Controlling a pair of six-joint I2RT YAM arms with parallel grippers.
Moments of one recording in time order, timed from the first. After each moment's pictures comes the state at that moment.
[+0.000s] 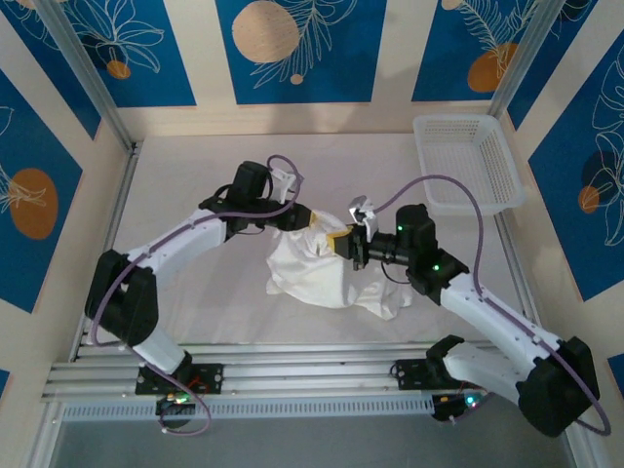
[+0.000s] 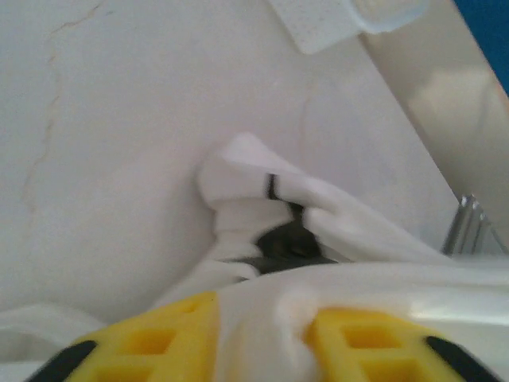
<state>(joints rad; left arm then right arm) -0.52 1.62 1.18 -0.28 0.57 -0.29 0.53 0.97 0.67 0.04 -0.66 0.24</state>
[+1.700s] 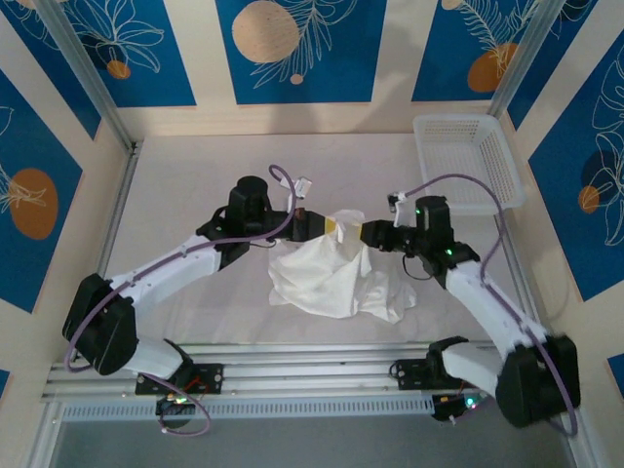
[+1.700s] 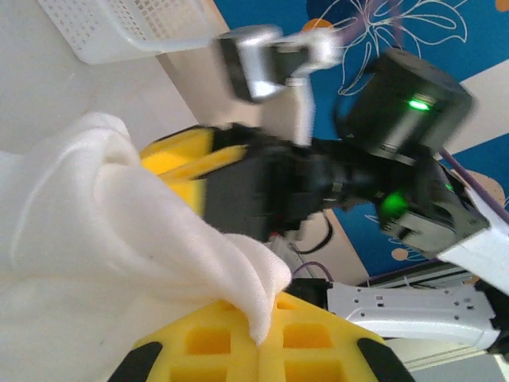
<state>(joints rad) -0.67 1.42 1.02 0.12 0.78 -0.78 0.27 1.01 0.69 -0.21 -0.52 0.42</state>
